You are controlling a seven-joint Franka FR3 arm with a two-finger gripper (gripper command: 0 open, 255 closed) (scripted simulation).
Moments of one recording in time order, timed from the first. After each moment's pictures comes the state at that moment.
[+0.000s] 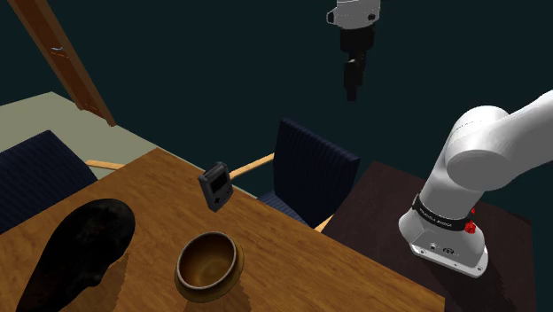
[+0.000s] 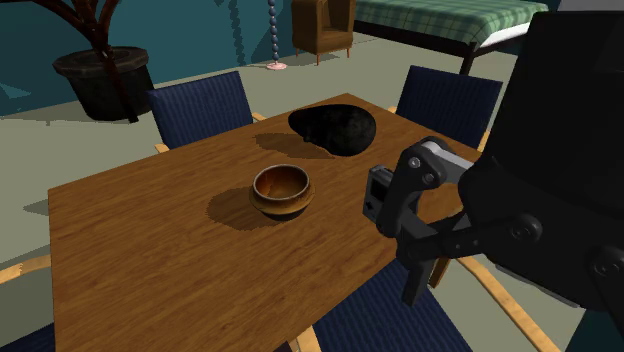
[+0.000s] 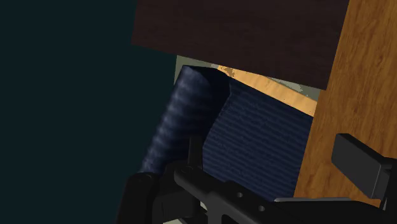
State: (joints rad) arm 0.02 -0.76 0.05 -2.44 -0.06 1.58 -0.17
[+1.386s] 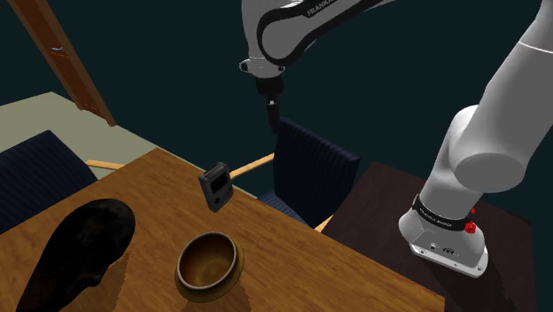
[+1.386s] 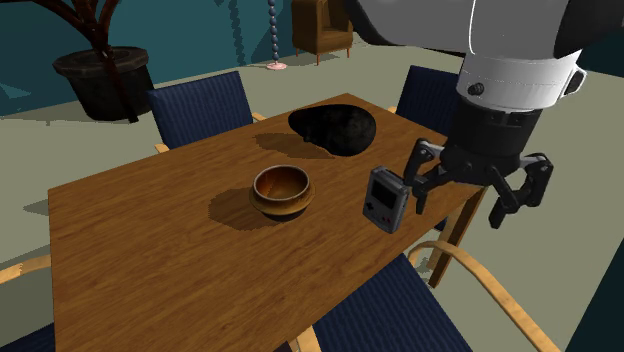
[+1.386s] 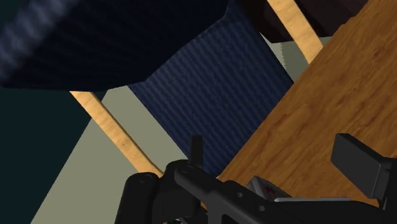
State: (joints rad) arm 0.16 -0.11 0.11 -2.18 -0.04 2.01 -0.43
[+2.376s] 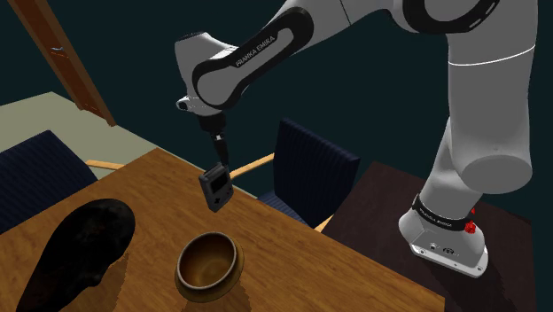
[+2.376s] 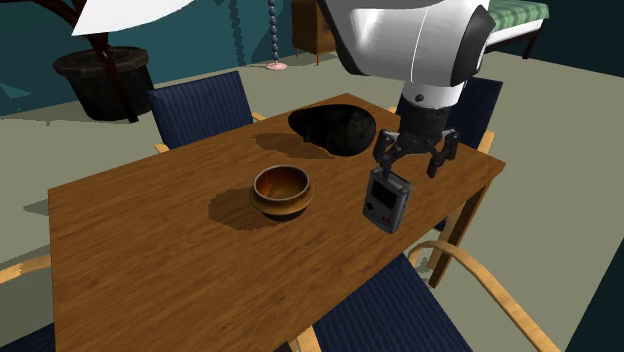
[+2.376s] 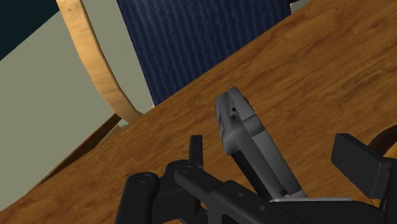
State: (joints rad) arm 0.27 0.36 0.21 -1.77 -0.09 2.10 -0.58
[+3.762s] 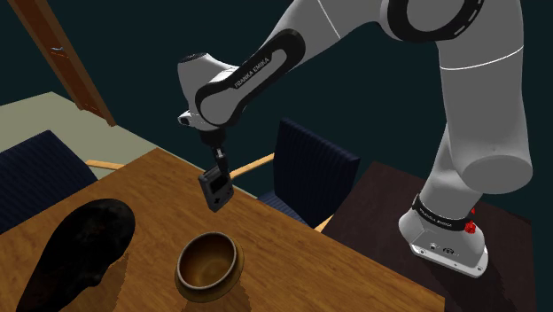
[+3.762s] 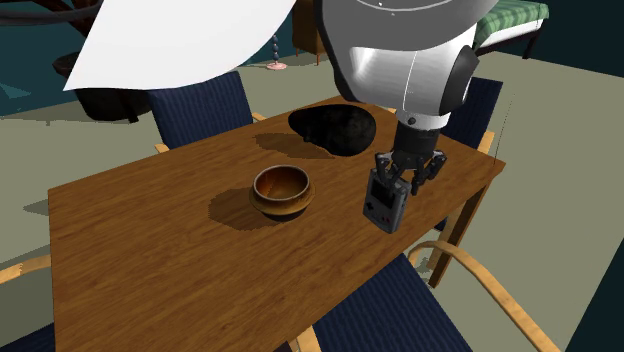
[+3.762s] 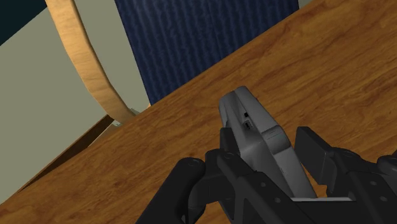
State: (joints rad) arm 0.27 0.43 0.20 -1.78 -0.10 2.19 -0.58
